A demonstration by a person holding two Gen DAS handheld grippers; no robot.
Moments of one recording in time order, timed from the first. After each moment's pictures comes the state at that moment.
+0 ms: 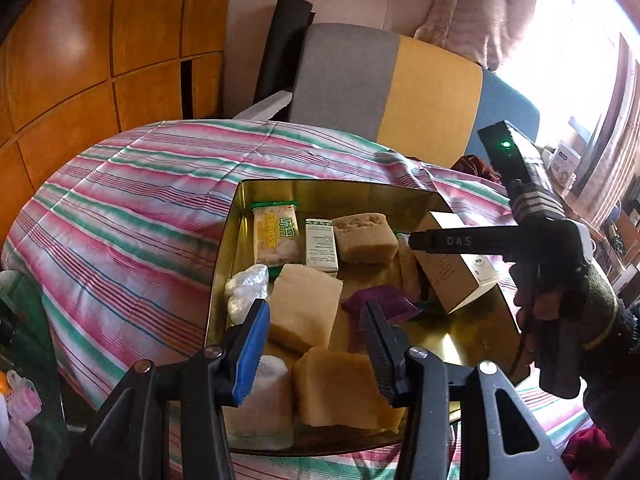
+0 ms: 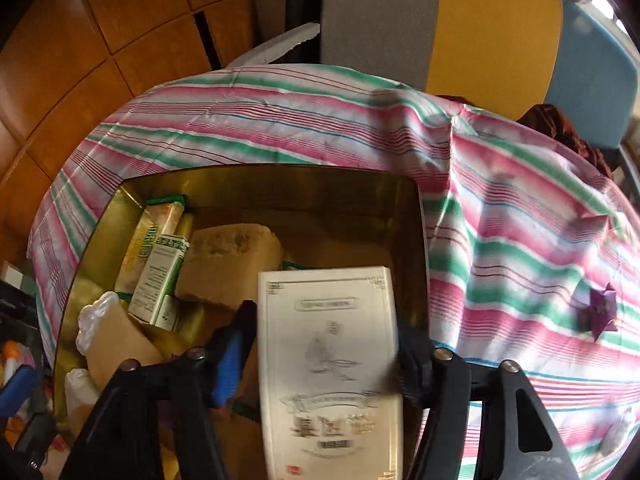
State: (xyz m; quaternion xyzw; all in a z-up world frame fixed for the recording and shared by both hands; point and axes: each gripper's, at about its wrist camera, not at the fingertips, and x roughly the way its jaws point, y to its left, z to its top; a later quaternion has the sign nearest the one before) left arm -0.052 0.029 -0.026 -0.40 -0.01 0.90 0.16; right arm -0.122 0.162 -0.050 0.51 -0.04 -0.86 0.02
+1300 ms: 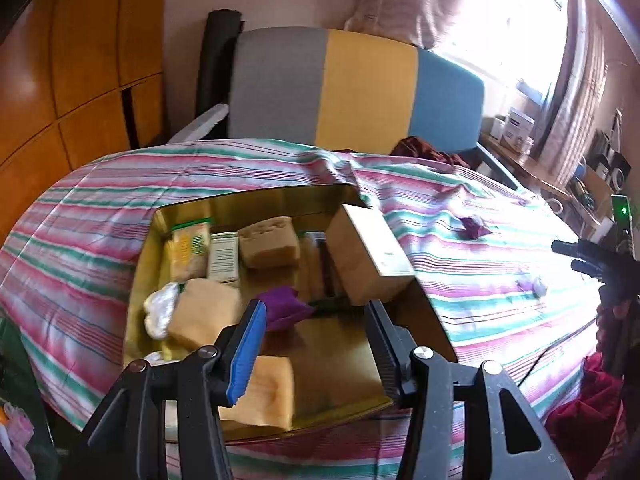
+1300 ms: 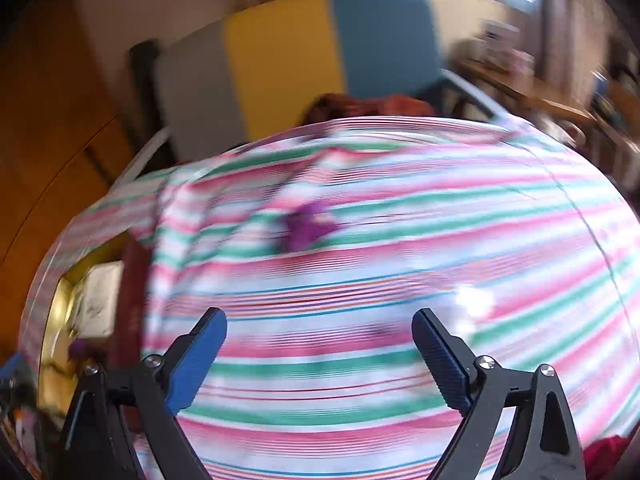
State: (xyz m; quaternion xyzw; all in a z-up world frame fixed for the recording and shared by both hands) left arm -0.021 0.106 -0.004 -0.38 0.04 0.89 0.24; right arm 0.093 0.430 -0.011 0.39 -0.20 -0.88 -0.20
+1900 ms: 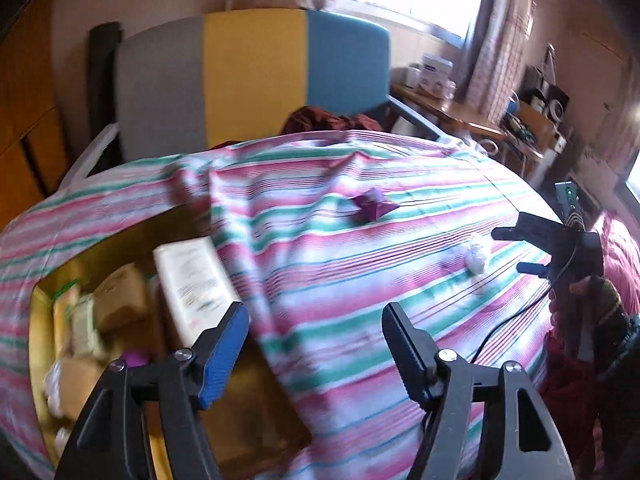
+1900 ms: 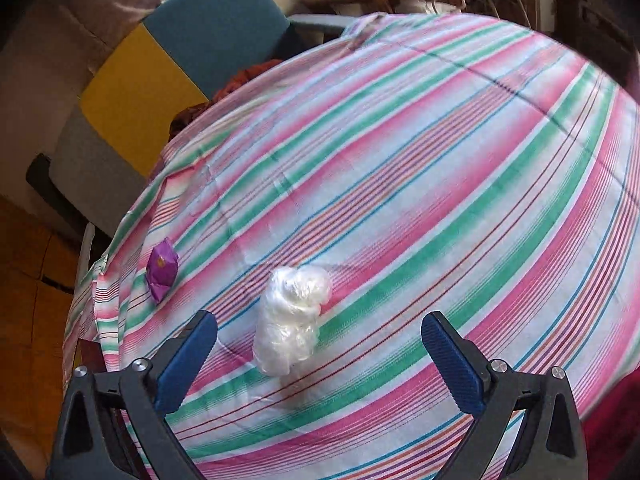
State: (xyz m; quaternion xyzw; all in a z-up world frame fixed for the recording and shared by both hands) left arm -0.018 0.259 0.001 -0.40 0.13 0.83 0.37; right arm 0.140 0.537 -0.072 0.39 -0.41 -0.78 -0.27
